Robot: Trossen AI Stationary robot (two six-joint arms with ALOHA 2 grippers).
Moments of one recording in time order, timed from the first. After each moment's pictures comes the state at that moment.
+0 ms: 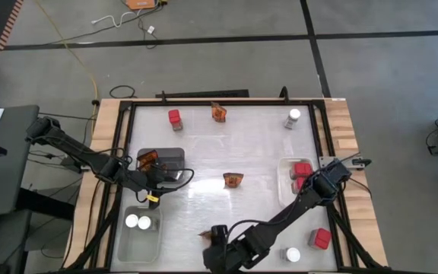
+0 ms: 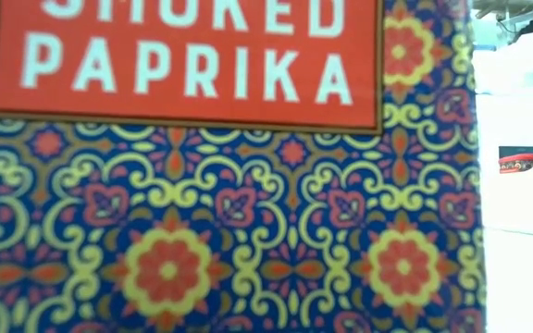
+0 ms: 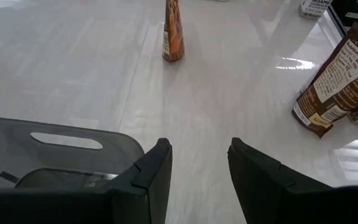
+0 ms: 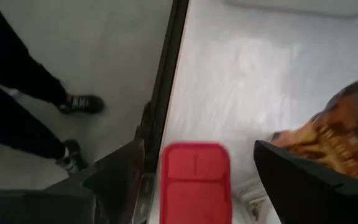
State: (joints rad) left arm -0.46 0.87 0.46 -0.17 -0.42 -0.41; right arm 0.63 2.33 2.17 -0.79 0.18 0.41
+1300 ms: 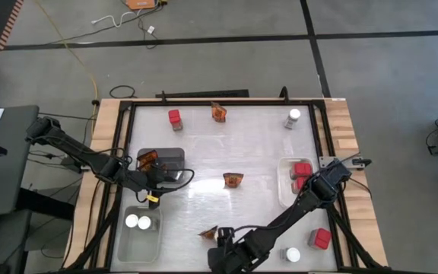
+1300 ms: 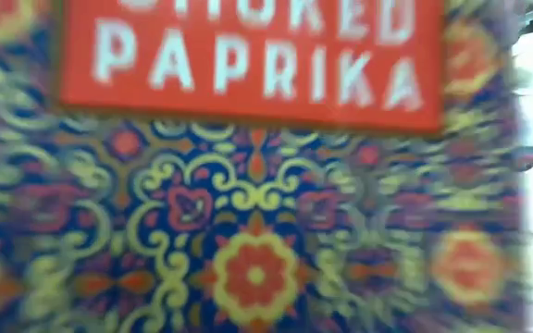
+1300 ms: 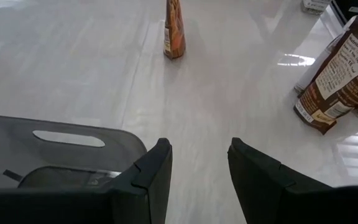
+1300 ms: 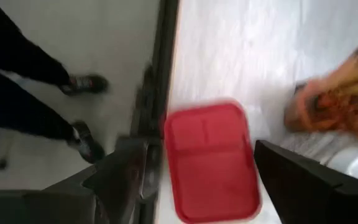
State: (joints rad) left arm -0.46 0.87 0.46 -0.18 -0.42 -0.40; right arm 0.65 2.35 2.16 -0.88 0.13 0.52
